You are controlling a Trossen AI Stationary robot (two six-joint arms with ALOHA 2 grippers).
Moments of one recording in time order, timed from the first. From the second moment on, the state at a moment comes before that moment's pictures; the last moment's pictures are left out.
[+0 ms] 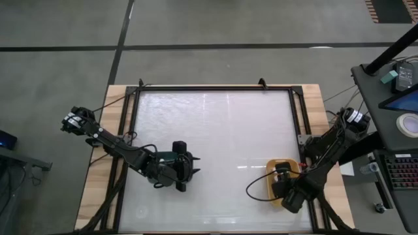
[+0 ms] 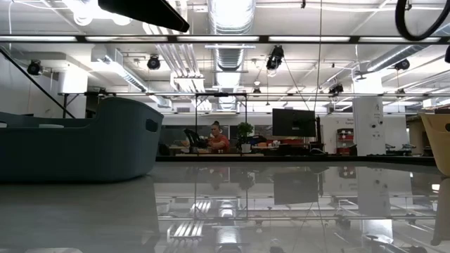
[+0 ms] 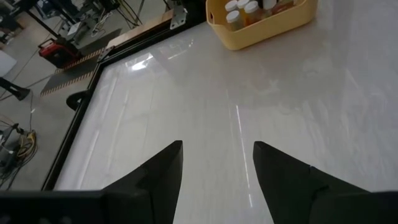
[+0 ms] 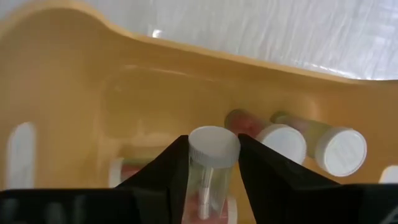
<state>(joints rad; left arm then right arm) -0.52 1.40 0.96 -0.17 -0.67 0.03 0.92 1.48 0.91 -0.93 0.16 0.70</state>
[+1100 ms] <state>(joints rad) -0.52 1.40 0.96 -0.16 -0.67 0.04 0.87 1.40 1.13 -0.79 0.45 0.59</state>
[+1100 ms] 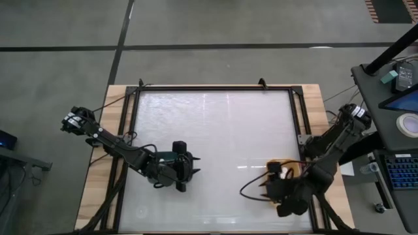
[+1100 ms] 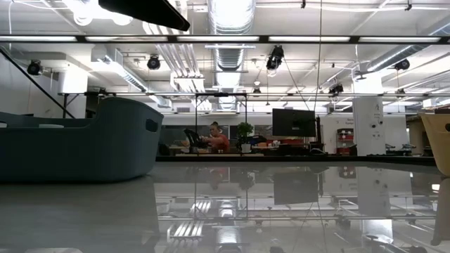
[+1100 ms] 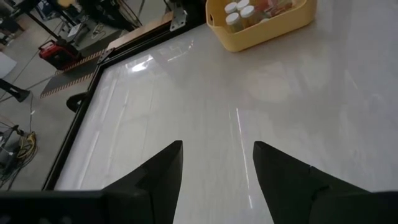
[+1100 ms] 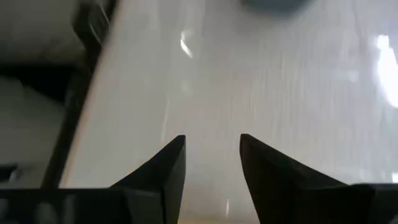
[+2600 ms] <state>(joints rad) -0.38 1.04 0.64 0.00 -0.60 0.15 0.26 1.00 0.50 0.33 0.20 -0.31</state>
